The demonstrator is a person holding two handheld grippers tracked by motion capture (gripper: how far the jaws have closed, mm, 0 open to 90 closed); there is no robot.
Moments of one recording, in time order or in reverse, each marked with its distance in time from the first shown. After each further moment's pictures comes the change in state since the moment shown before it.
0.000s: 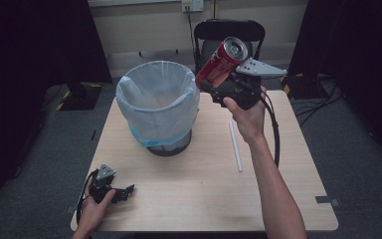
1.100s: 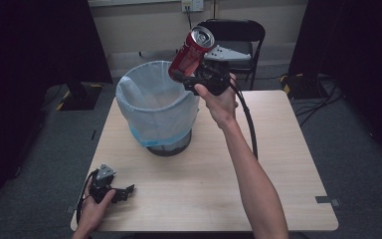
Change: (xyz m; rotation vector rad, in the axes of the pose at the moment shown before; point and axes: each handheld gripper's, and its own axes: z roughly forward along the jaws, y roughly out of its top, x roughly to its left) left arm 0.000 0.000 0.000 0.001 0.001 0.001; right arm 0.011 0.011 0.072 0.000 0.084 0.022
